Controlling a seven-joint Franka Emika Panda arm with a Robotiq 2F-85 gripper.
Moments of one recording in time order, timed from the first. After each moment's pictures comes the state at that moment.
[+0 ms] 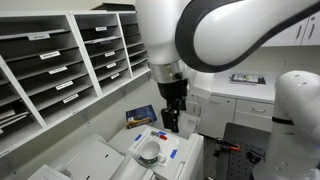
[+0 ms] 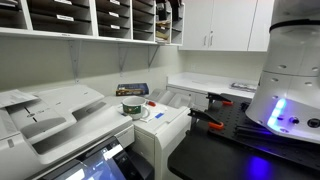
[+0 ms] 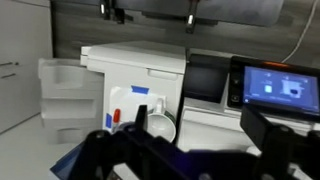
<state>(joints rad) 0.13 -0.66 0.25 -2.66 0.03 1.96 0.21</state>
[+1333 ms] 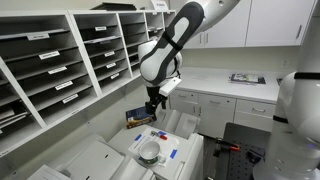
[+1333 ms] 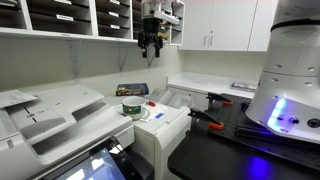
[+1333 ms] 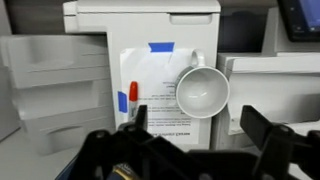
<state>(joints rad) -0.02 0.00 -0.05 -2.40 0.02 2.39 -0.06</state>
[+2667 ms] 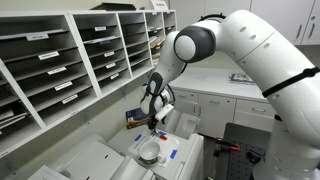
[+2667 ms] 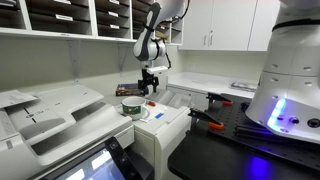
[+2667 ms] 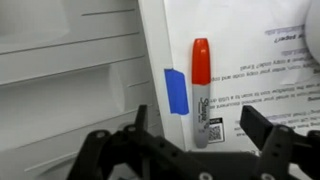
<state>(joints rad) -0.15 0.82 -0.09 -1.85 0.04 2.62 -0.05</state>
